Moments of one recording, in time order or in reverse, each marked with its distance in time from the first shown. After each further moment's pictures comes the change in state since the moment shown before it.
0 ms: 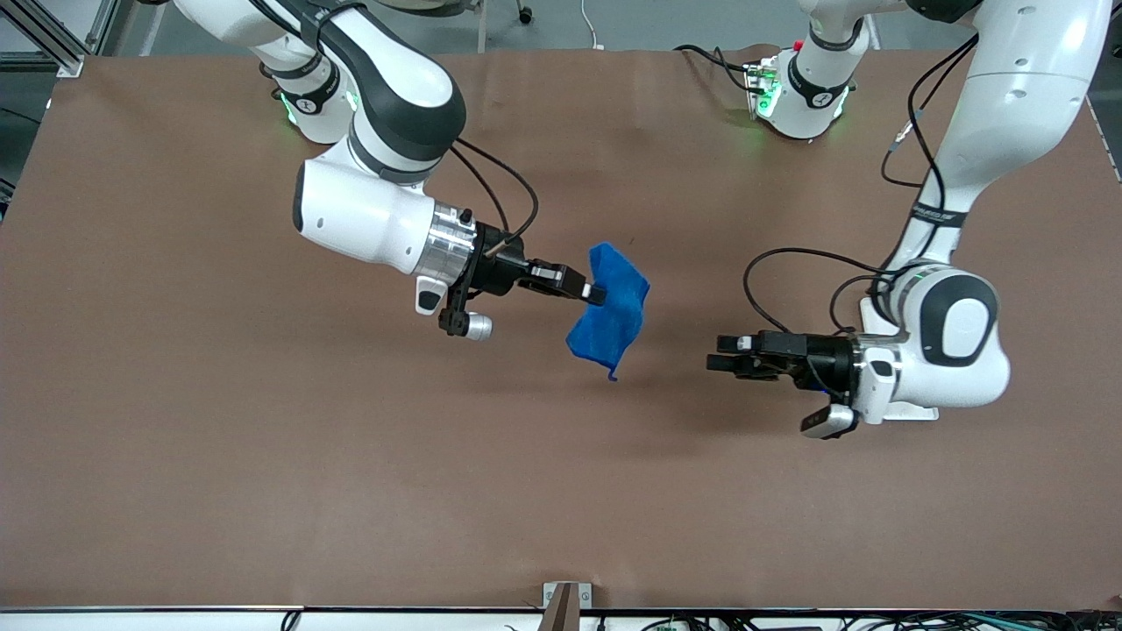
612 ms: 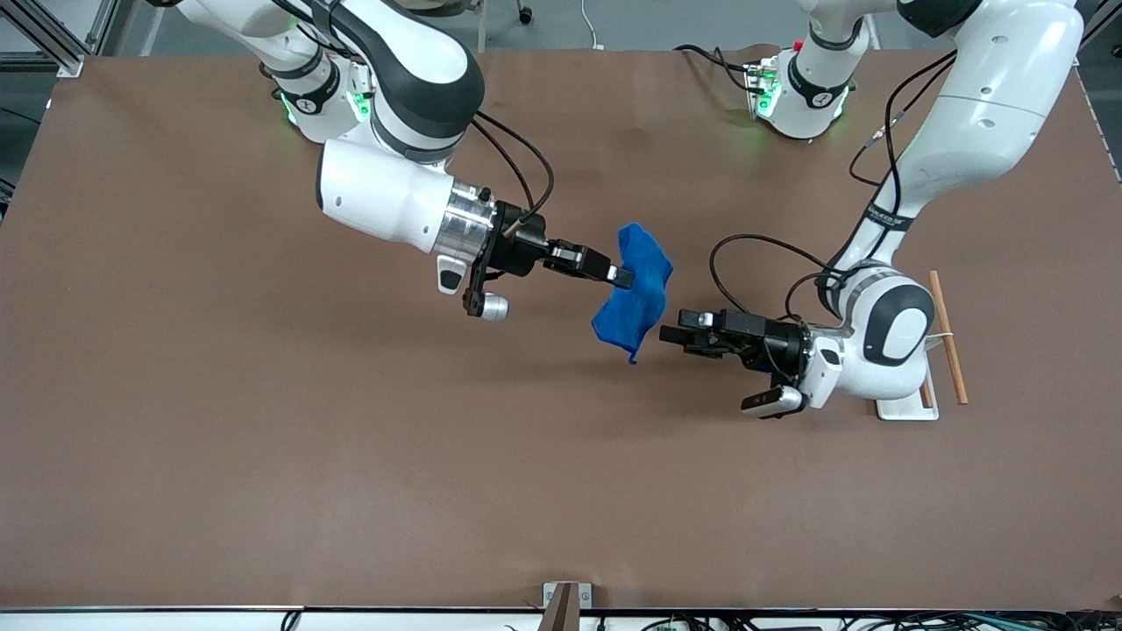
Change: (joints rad) left arm 0.000 0.063 -0.059 -0.063 -0.119 -0.140 0.120; right arm 0.000 0.011 0.065 0.005 0.068 0.086 0.000
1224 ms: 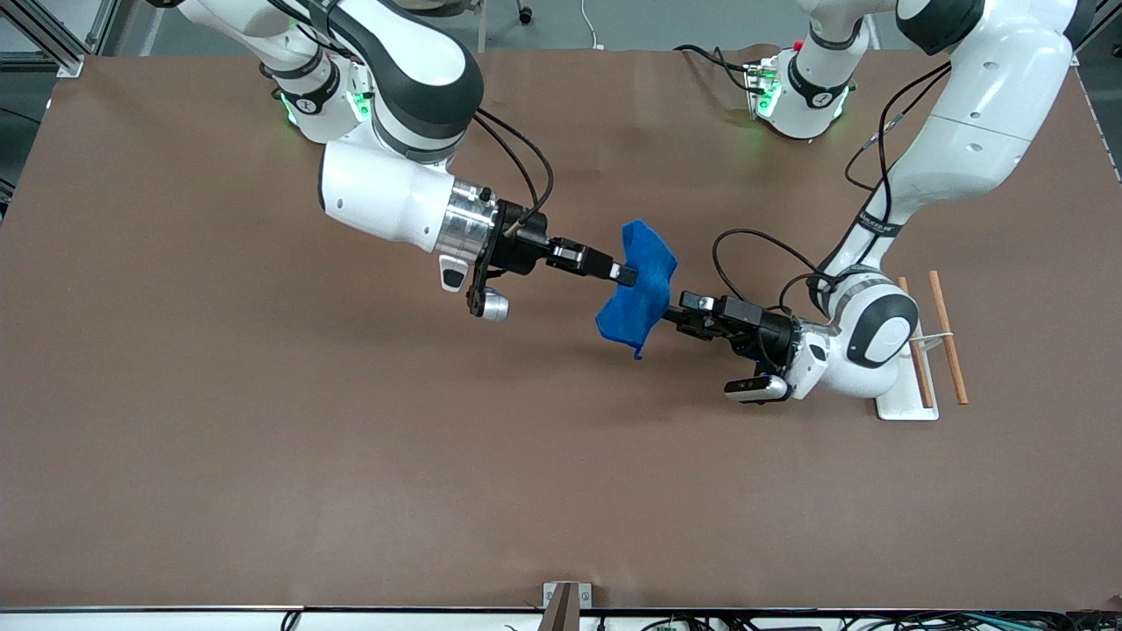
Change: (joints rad) left arm 0.006 0.047 -0.003 -0.033 -0.015 -0.095 -0.010; right arm 0.000 0.001 0.014 0.005 0.055 0.006 0.001
